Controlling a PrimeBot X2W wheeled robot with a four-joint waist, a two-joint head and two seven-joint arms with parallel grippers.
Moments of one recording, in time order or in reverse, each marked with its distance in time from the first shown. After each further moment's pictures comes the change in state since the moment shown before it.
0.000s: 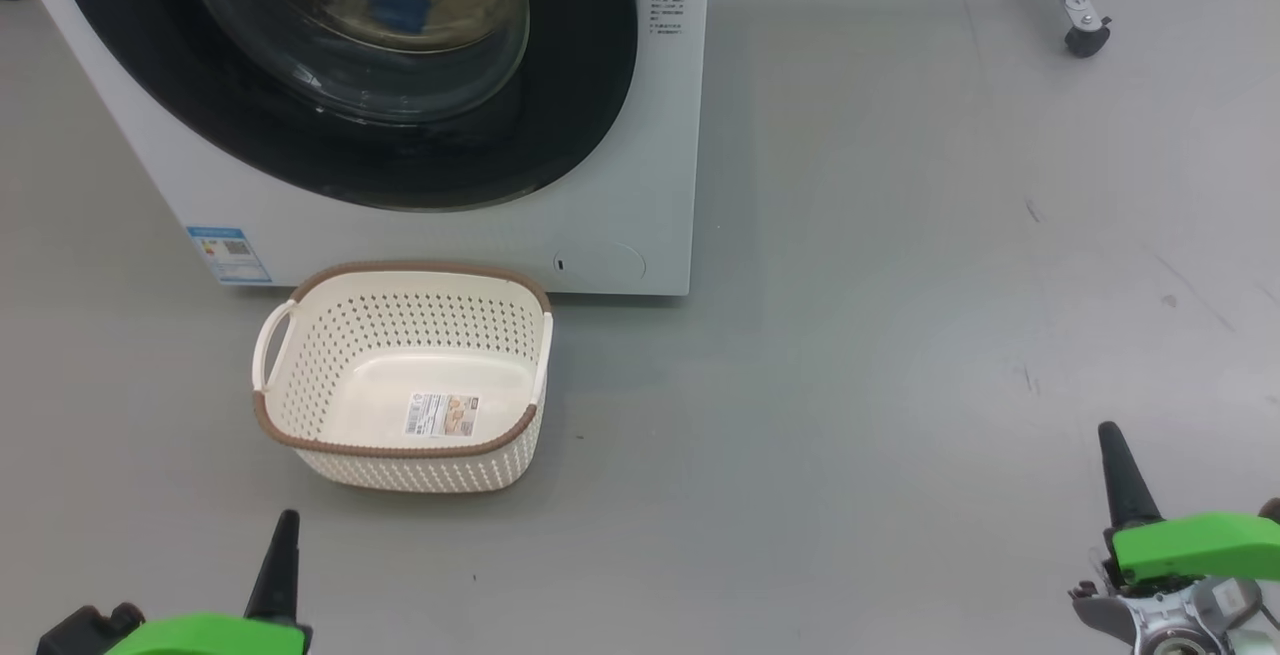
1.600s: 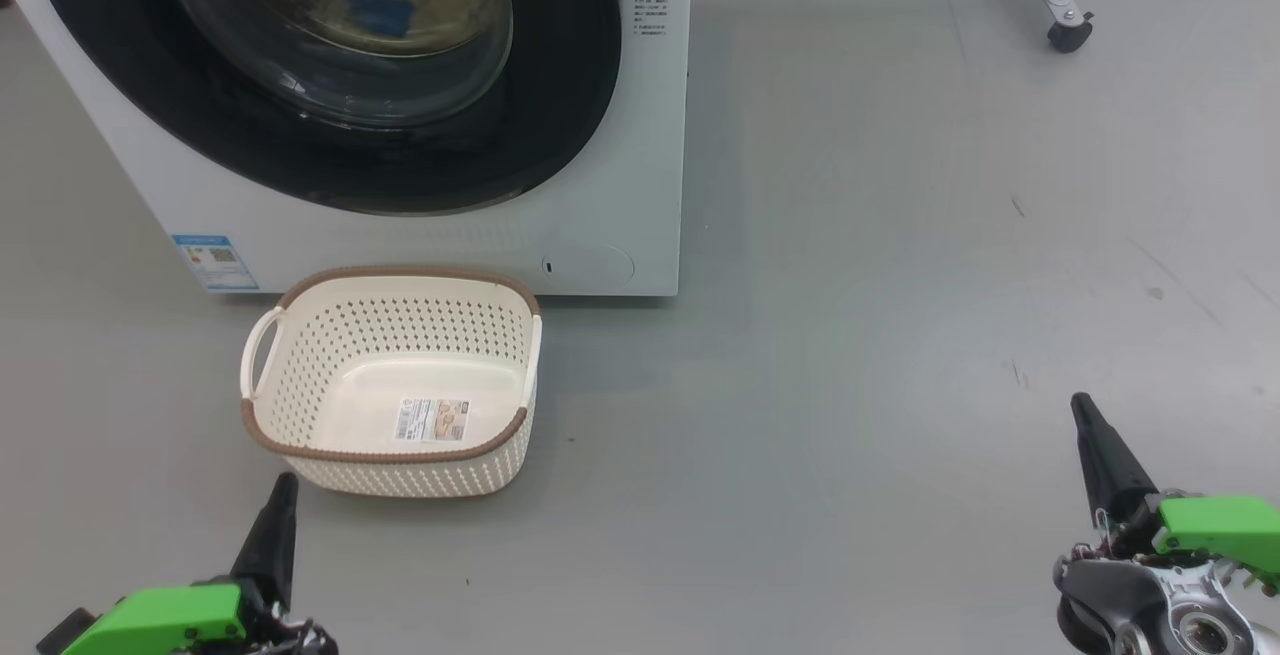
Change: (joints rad) left arm -0.056 -0.054 0.095 0.000 -0.435 0.000 0.131; right arm -0.032 0.000 0.013 -0.019 0.525 0.000 0.131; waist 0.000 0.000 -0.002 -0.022
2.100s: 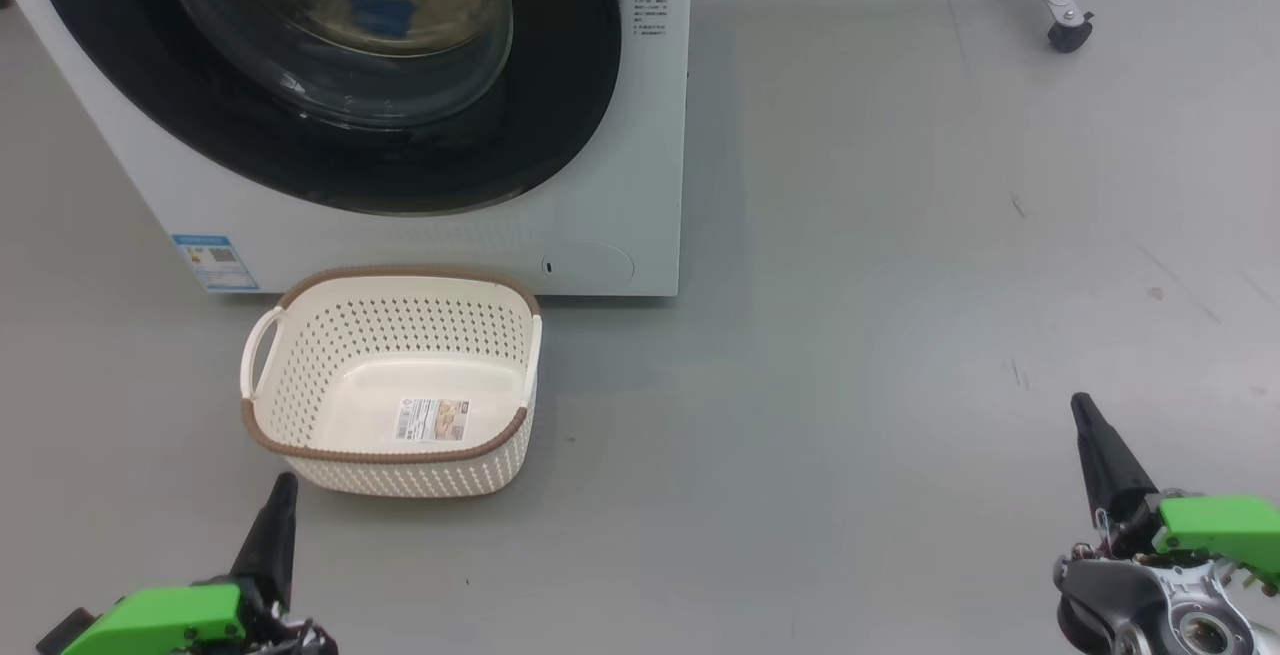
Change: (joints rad) left arm 0.000 -0.001 0.002 0.000 -0.001 0.000 0.001; right arm 0.000 0.000 0.000 -0.001 0.001 0.000 0.000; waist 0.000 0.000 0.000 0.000
